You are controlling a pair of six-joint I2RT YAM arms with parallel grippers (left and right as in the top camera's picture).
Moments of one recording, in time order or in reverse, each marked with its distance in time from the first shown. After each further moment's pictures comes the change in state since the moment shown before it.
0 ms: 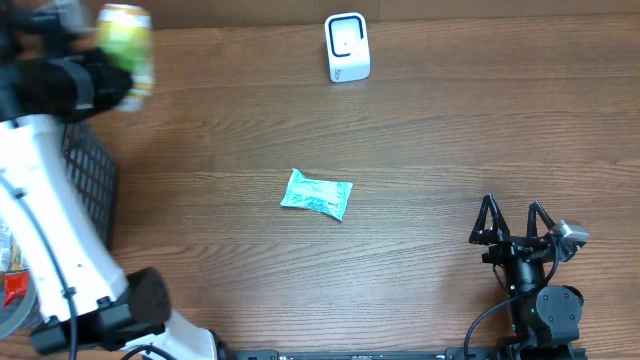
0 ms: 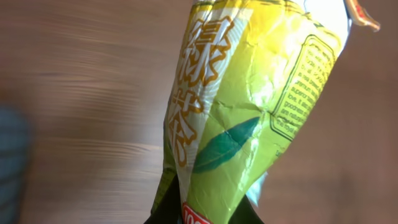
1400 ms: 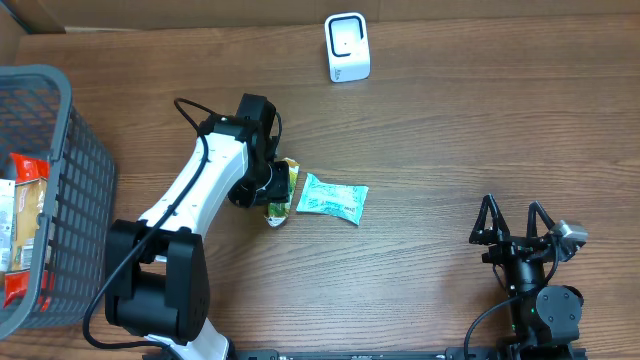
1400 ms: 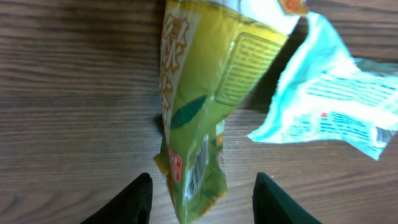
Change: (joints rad) left arm -0.512 0.000 -1.047 0.494 -0.262 -0.248; right arm 0.000 0.000 0.000 -0.001 0.000 0.000
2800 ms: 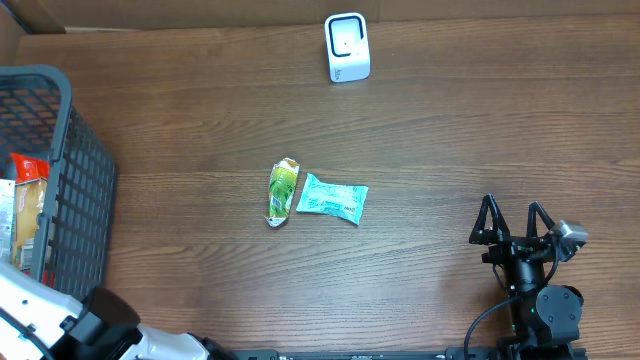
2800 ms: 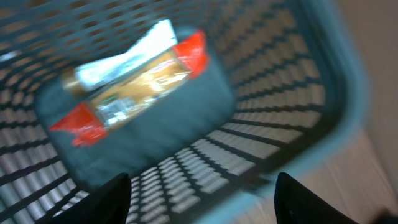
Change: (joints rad) left arm 1.096 -0.030 1.053 -0.519 -0.016 -0.067; right arm 0.000 0.000 0.000 0.000 0.000 0.000
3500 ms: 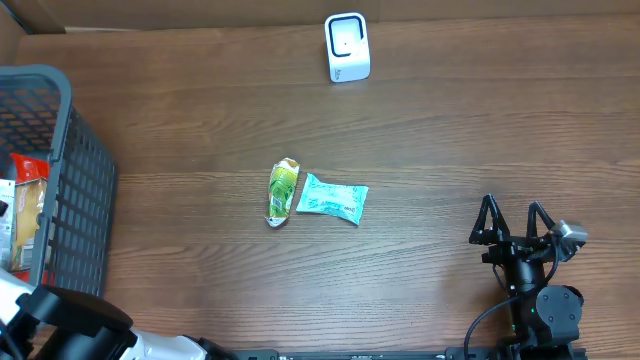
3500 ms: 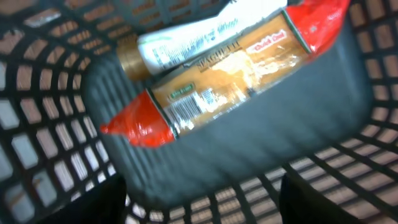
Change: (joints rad) left arm 0.119 -0.004 -0.539 0.322 -0.157 0.120; right arm 0.000 0.000 0.000 0.000 0.000 0.000
